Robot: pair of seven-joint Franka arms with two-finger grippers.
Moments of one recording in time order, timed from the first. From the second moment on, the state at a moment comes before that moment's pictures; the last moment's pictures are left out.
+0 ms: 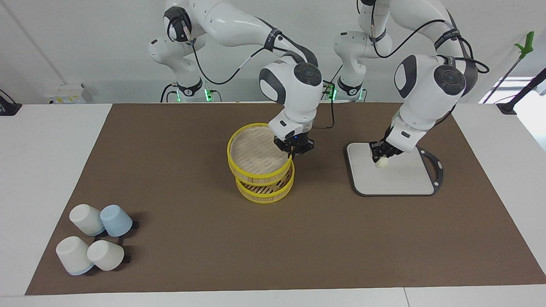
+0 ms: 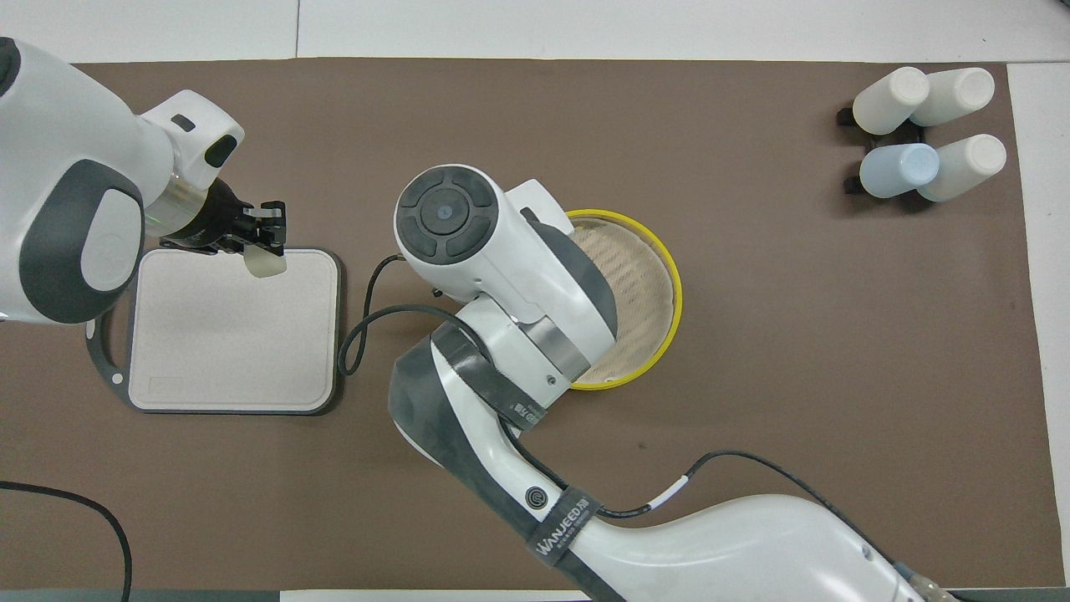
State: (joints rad) left arm -0.20 0.19 -0.02 -1.66 -0.07 1.79 -0.25; right arm 0.63 0.54 0.03 -1.23 -0.06 1.77 0.83
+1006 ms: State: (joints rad) left arm -0.69 0.44 -0.02 -1.49 -0.12 1.93 -0.87; right arm 0.03 0.45 0.03 -1.26 -0.03 1.74 0.01
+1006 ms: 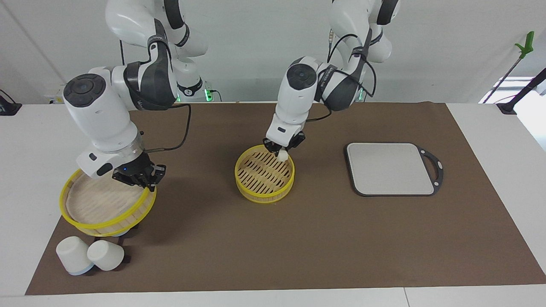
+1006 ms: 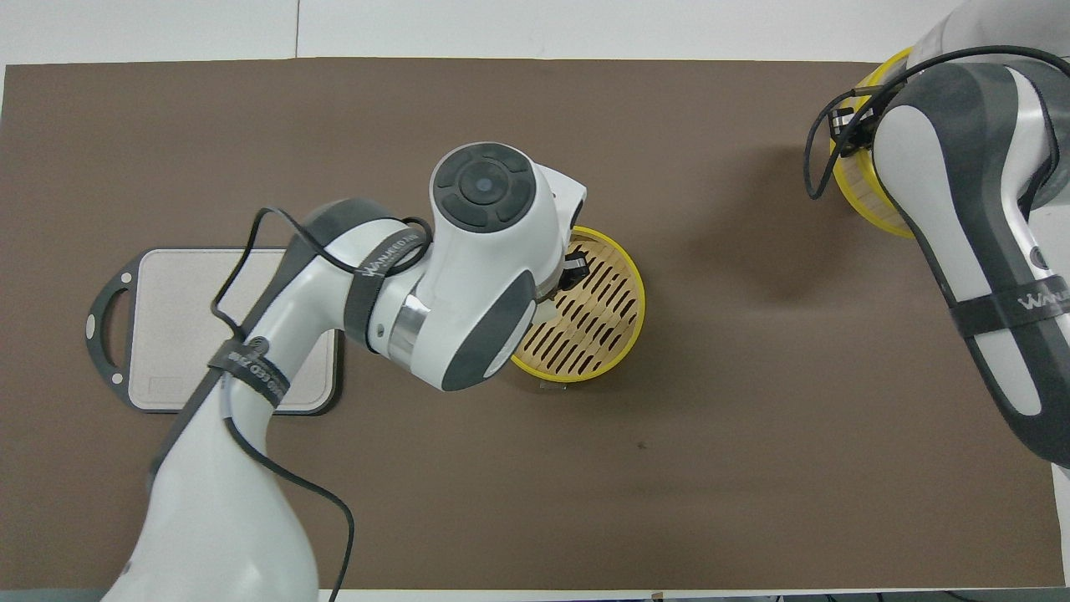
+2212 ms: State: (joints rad) left arm -0.71 0.55 -0.01 -1.53 -0.11 2.09 -0.88; right arm 0.03 0.44 0.03 -1.30 -0.02 1.77 0.01
